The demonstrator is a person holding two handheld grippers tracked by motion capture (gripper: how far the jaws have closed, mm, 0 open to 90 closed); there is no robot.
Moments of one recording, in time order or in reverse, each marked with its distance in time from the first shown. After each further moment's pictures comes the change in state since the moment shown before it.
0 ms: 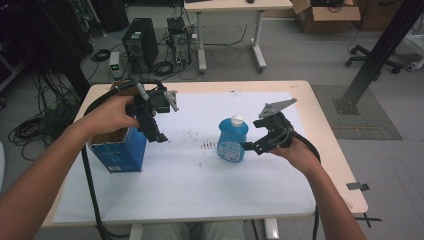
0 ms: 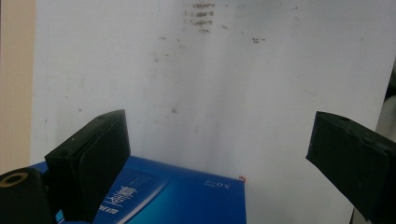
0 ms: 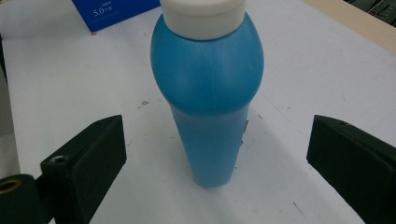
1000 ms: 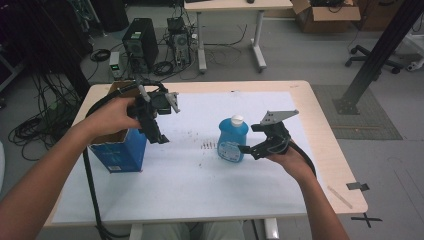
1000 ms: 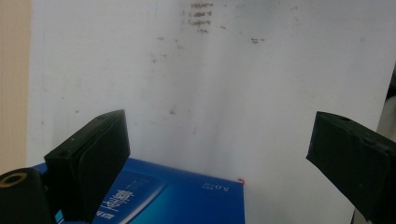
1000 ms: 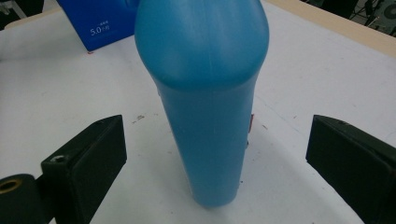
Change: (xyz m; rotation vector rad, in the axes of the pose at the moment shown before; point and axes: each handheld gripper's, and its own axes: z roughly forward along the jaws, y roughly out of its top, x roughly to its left) left arm -0.002 0.001 0.005 -0.001 -0.002 -0.001; right arm -0.001 -0.027 0.019 -0.130 -0.004 0.026
